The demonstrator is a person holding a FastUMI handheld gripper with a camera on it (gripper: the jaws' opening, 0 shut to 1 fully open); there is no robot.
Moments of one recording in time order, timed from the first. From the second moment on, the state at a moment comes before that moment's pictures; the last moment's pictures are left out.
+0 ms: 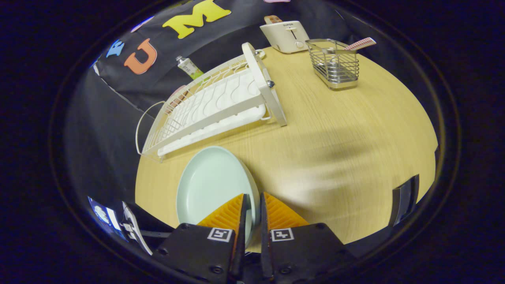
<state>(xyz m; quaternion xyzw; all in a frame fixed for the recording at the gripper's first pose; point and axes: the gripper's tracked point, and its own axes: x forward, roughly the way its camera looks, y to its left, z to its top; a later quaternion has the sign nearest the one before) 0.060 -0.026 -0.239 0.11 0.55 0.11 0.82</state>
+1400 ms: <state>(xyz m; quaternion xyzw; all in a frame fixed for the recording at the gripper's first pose) 0.176 -0.166 -0.127 -0.07 0.15 0.07 0.98</state>
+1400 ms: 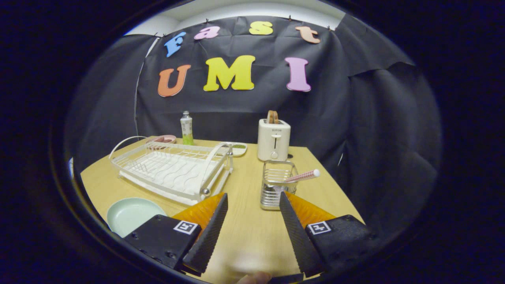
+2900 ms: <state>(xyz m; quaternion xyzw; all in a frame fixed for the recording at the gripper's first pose) 0.286 -0.200 -0.134 -0.04 0.12 0.05 0.99</state>
